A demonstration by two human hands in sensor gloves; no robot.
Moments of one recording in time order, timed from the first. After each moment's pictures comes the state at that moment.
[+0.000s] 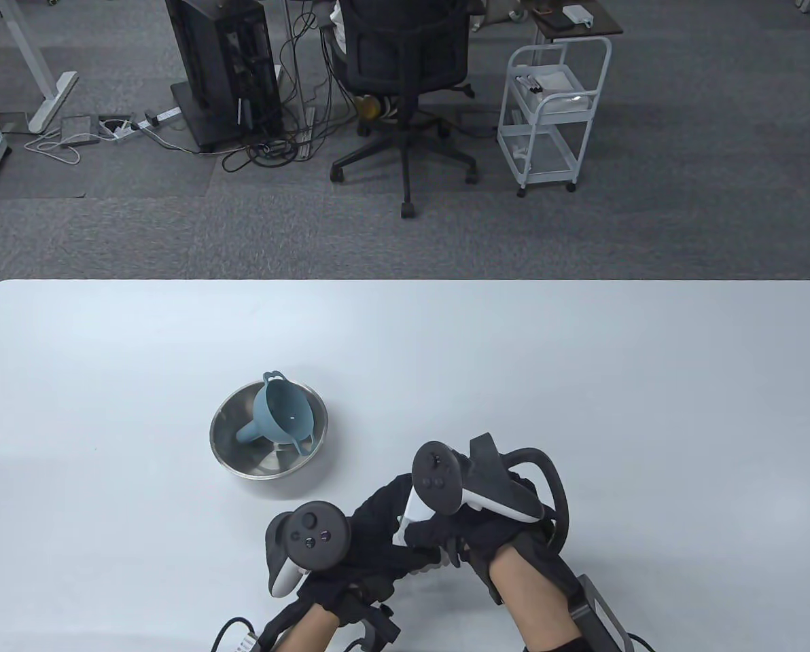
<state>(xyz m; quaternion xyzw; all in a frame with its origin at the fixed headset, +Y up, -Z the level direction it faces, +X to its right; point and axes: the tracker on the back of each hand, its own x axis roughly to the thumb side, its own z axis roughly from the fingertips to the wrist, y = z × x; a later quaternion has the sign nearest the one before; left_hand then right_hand) -0.111 -0.712 -0.270 -0.01 -0.23 0.45 0.86 0.050 -0.598 -0.288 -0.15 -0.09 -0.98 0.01</state>
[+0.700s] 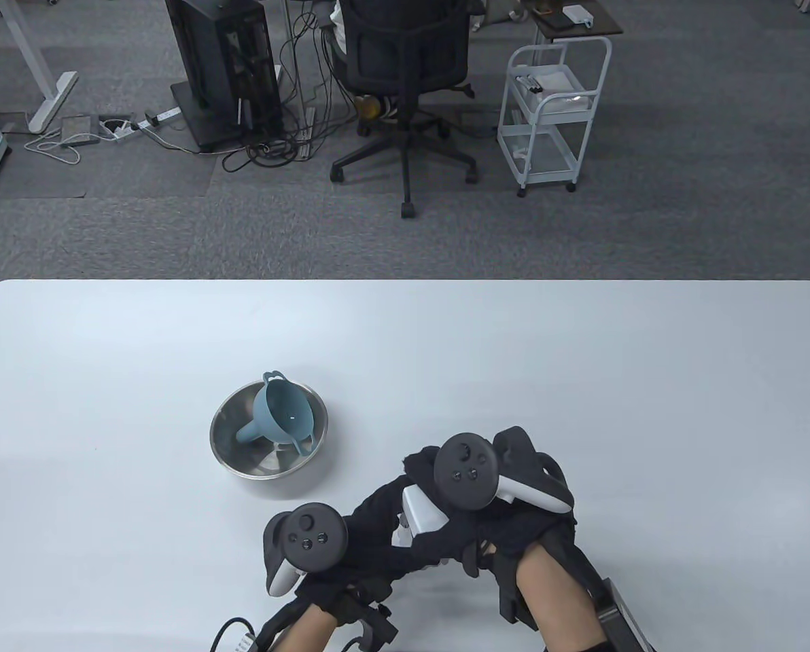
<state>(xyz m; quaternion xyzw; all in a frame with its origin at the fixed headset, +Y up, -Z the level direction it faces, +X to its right) -0.112 -0.710 -0.268 0.00 -0.25 0.47 0.85 0.064 -0.593 -0.281 -0.23 -0.18 -0.95 -0.08</state>
